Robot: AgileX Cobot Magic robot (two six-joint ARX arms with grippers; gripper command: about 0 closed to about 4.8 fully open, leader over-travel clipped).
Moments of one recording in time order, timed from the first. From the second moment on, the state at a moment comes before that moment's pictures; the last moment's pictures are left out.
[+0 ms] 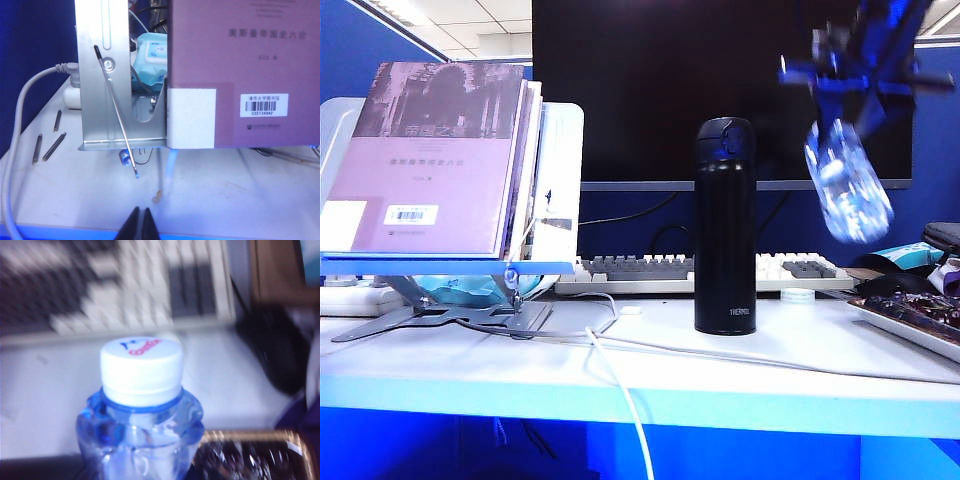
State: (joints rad) left arm -0.04 0.00 0.01 -0.16 0.06 -0.01; right arm 0.19 1.65 1.51 -0.57 0.07 0.25
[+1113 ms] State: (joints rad) left arm -0.04 0.00 0.01 -0.16 0.06 -0.01; right arm 0.28 1.13 1.48 -0.24 0.18 0.05
